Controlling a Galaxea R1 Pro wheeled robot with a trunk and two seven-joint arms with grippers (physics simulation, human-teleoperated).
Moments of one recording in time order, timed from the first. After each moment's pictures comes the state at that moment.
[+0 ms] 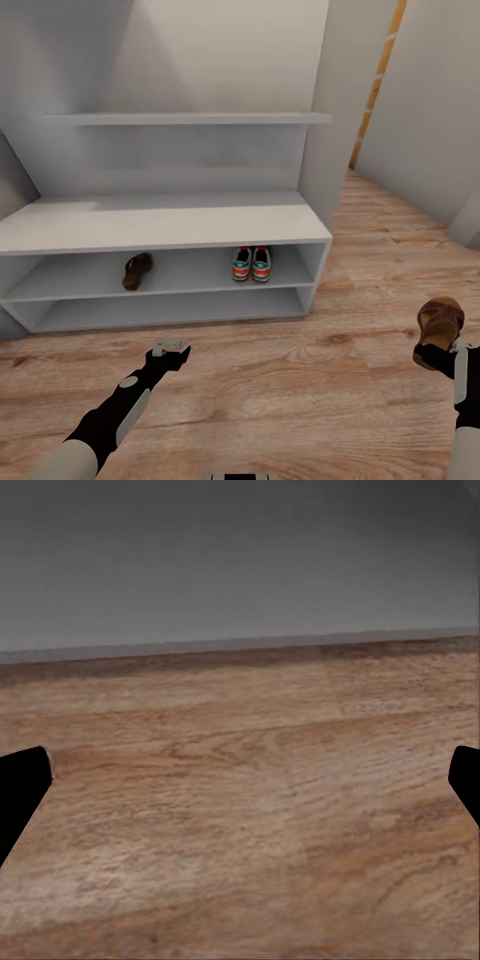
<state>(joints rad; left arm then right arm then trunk) -0.55 0.11 -0.29 -0.69 0.33 -0.01 -0.07 -0.59 -0.16 -0.73 -1.23 0.09 0.98 0.00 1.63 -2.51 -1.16</state>
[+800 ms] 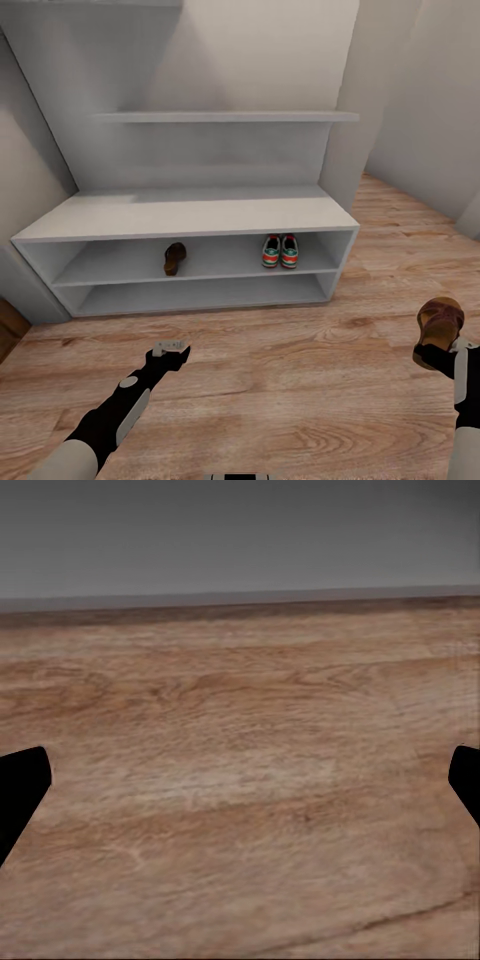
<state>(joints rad) -0.55 0.11 -0.29 -0.69 0.33 -0.01 -0.07 -0.59 -0.16 -0.73 -1.23 0.09 0.98 0.00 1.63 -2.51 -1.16</state>
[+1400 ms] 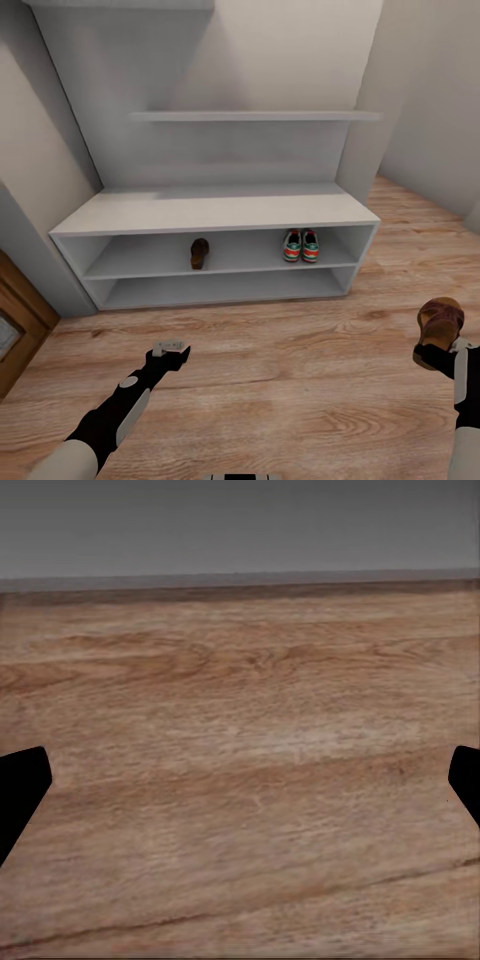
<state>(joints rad) -0.55 0.11 -0.29 -0.69 0.33 -0.01 -0.07 -0.59 -0.16 -0.73 -1.23 0.09 0.98 0.00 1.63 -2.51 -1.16</state>
